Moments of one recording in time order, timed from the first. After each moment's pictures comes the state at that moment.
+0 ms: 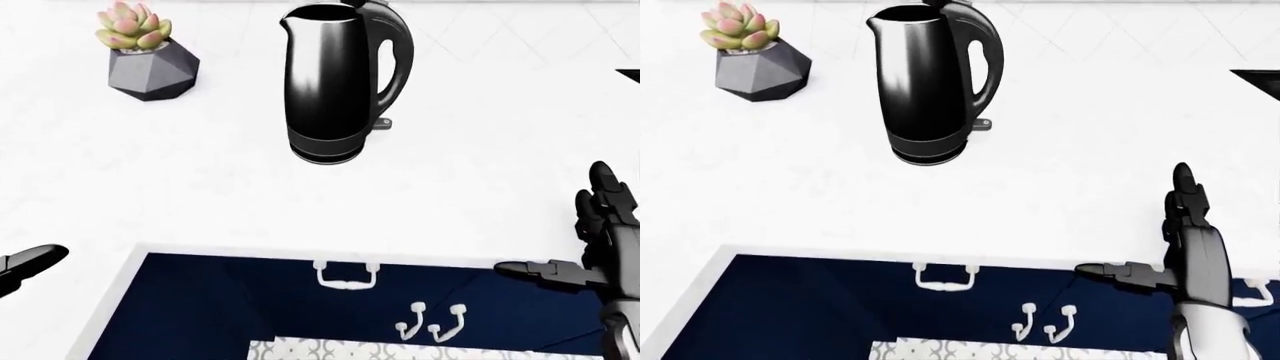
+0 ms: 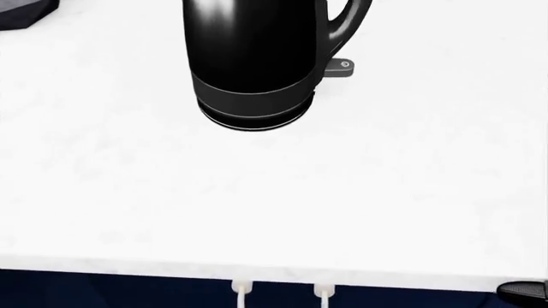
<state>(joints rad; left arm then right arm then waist) 0.00 0.41 0.99 -0.61 -0.57 0.72 -0.06 0.07 -0.16 -0.62 -0.65 -0.16 0.51 0.33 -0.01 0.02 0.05</state>
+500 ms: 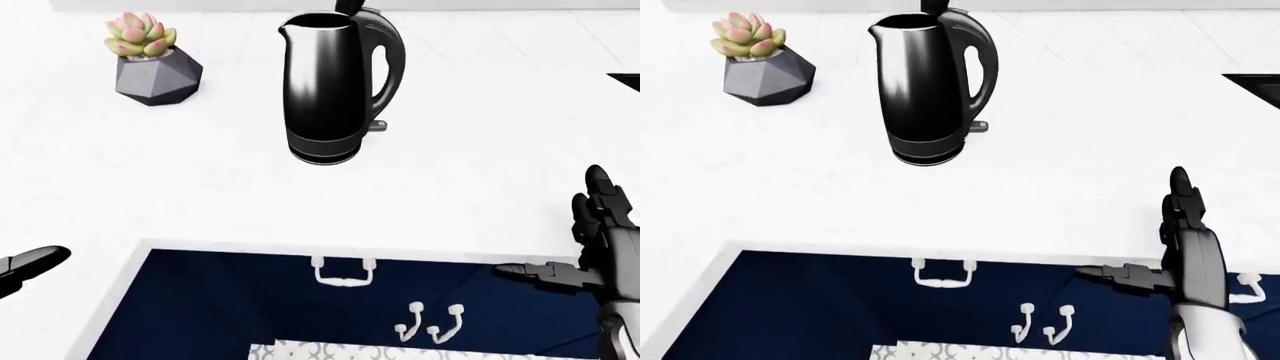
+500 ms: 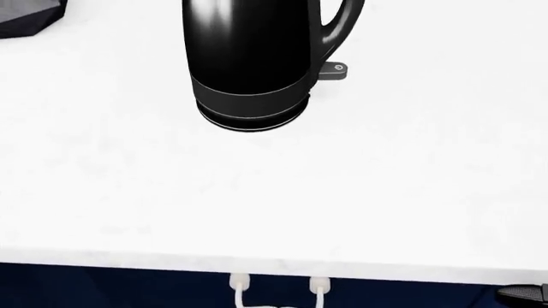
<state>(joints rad) 0.00 0.41 0.99 -0.62 -0.52 0.71 -0.08 0.07 -0.15 -0.62 -0.64 -0.16 0.50 0.33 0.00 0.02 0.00</state>
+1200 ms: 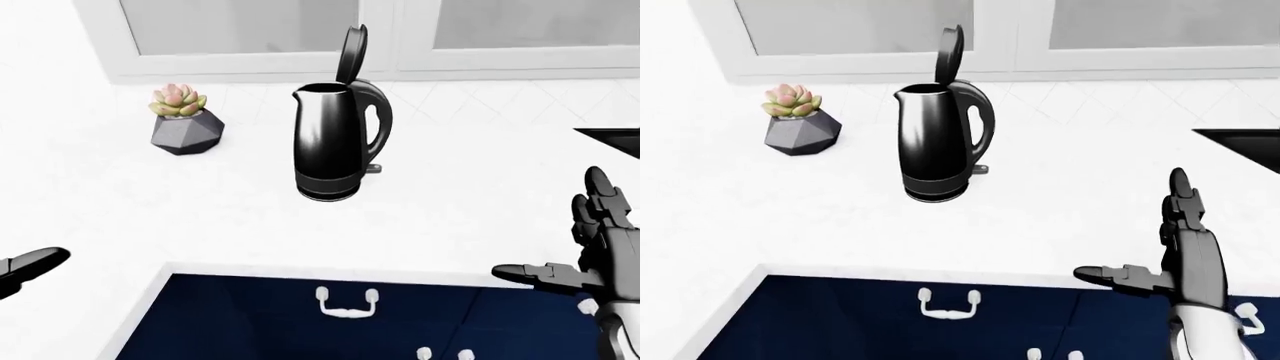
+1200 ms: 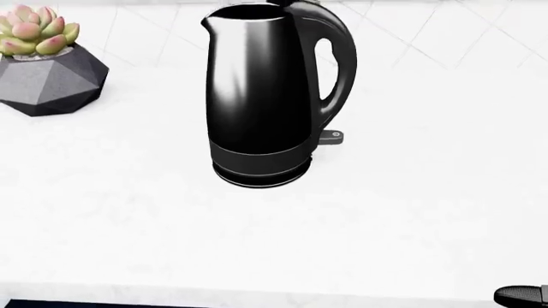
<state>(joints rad) 0.00 0.40 0.99 -0.62 -0.49 0.70 -0.09 0.08 -0.15 -0.61 -0.63 -0.16 0.49 0.33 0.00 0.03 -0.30</state>
